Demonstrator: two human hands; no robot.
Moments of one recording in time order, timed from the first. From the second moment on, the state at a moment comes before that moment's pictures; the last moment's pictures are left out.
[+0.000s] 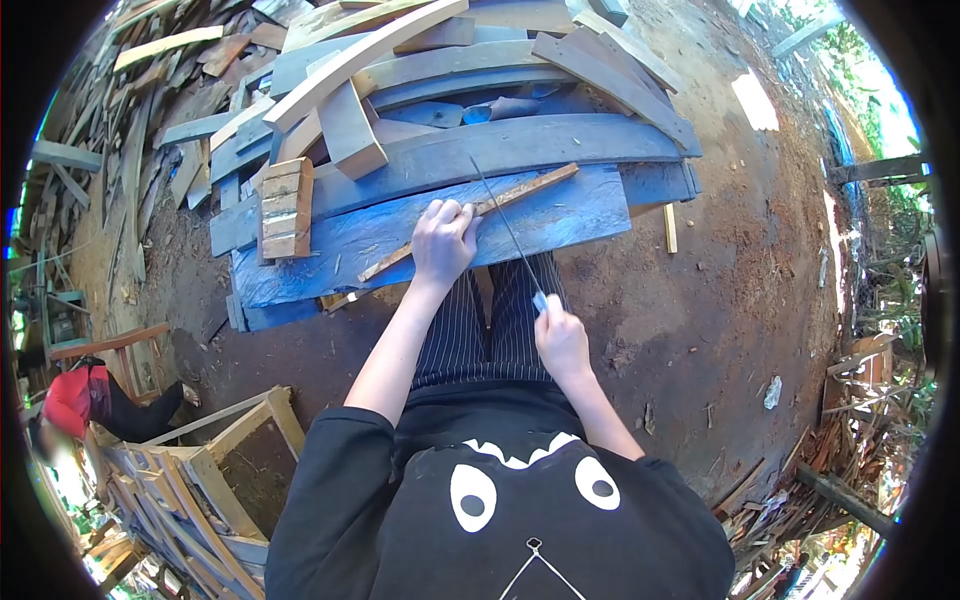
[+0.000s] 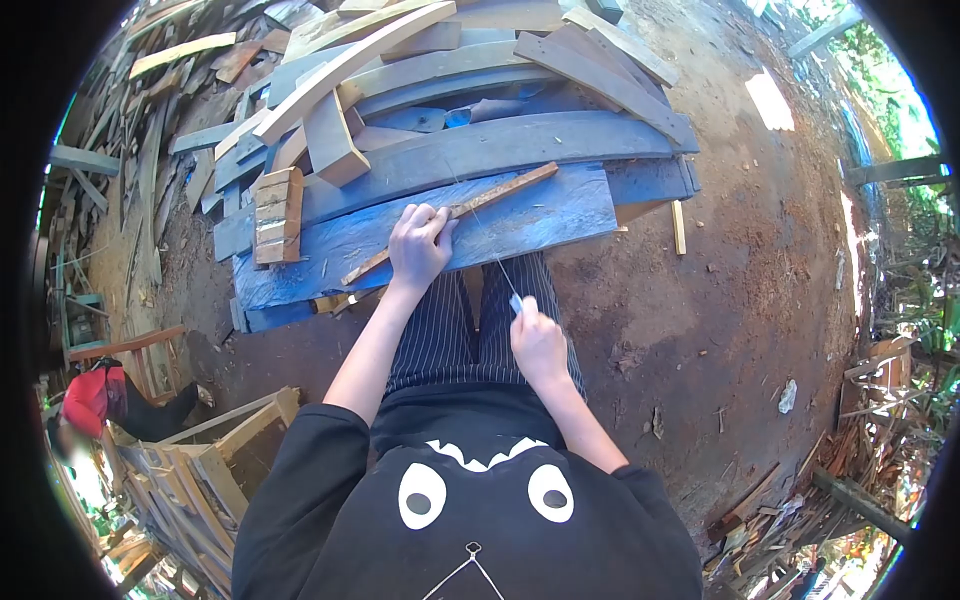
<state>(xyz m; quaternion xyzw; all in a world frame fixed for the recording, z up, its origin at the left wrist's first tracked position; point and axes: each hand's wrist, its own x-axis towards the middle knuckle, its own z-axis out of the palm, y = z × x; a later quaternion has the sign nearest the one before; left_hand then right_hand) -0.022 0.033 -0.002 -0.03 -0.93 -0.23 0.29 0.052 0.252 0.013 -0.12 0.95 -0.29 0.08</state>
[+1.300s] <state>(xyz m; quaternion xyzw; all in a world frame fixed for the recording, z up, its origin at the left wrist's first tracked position) -0.019 0.033 -0.005 -0.03 -0.93 -0.23 0.30 0.042 0.227 0.011 -0.10 0.94 -0.30 0.10</state>
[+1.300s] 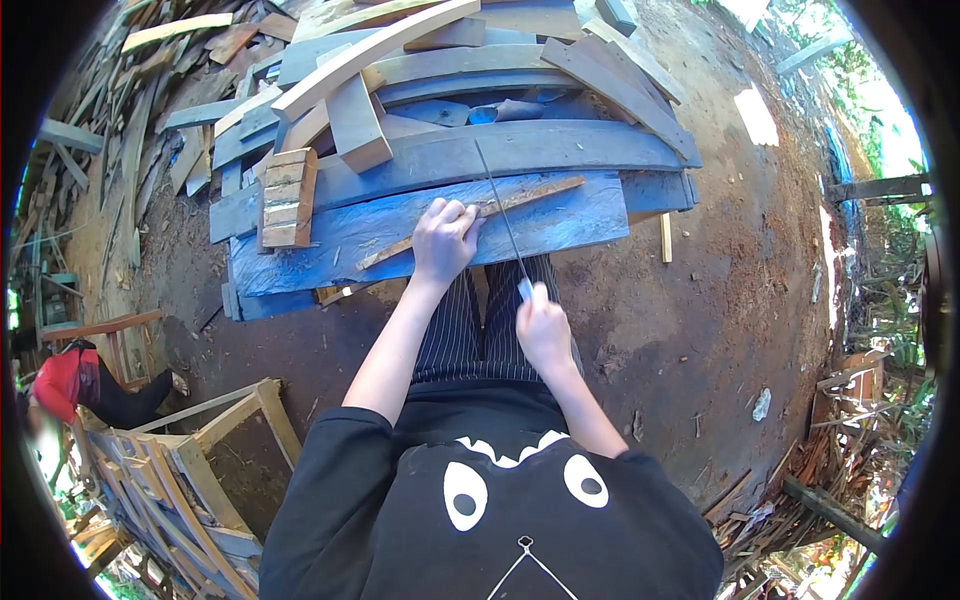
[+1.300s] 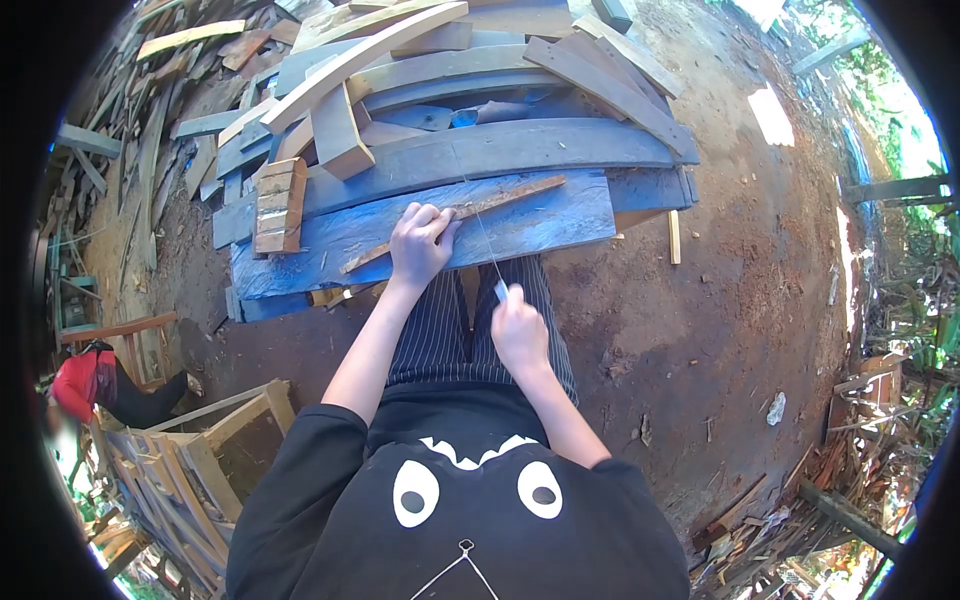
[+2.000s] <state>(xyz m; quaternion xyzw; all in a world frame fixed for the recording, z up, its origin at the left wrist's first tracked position) -0.018 0.032 -0.005 -0.05 -0.92 -0.25 0.30 0.078 0.258 0.019 -0.09 0.94 -0.31 0.14</state>
